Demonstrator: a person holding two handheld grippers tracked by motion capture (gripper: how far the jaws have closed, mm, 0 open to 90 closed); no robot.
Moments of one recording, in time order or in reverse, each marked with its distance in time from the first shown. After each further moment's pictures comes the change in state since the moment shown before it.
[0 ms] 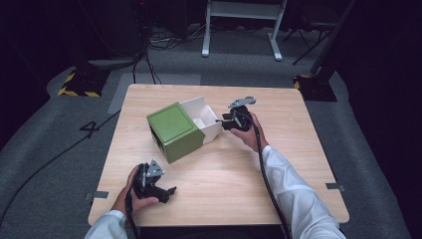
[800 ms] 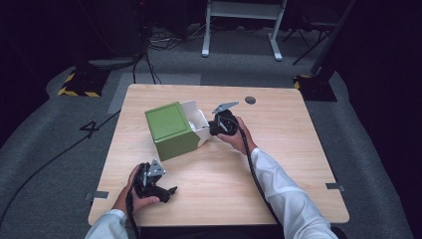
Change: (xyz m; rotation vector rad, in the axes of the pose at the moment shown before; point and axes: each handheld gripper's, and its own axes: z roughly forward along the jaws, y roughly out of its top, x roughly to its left) left arm 0.000 0.002 0.002 -0.001 -0.008 0.007; right arm 0.040 0.009 0.027 0.082 0.075 -0.066
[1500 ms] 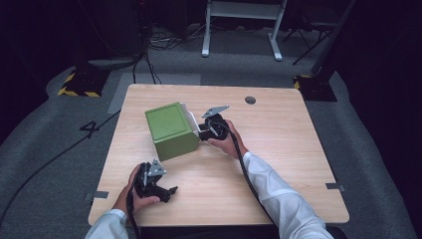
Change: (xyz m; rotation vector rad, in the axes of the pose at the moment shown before) left arm 0.000 0.001 0.001 0.001 -0.002 0.008; right arm 0.030 0.007 0.015 -0.025 0.050 -0.015
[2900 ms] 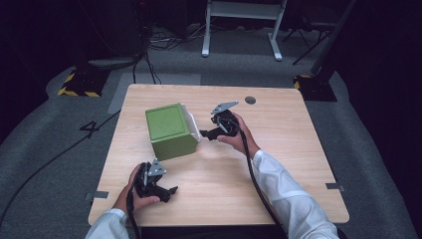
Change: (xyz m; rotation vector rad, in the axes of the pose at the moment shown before) left arm 0.000 0.000 0.000 0.000 -0.002 0.004; right arm -0.011 0.004 -0.038 0.023 -0.067 -0.029
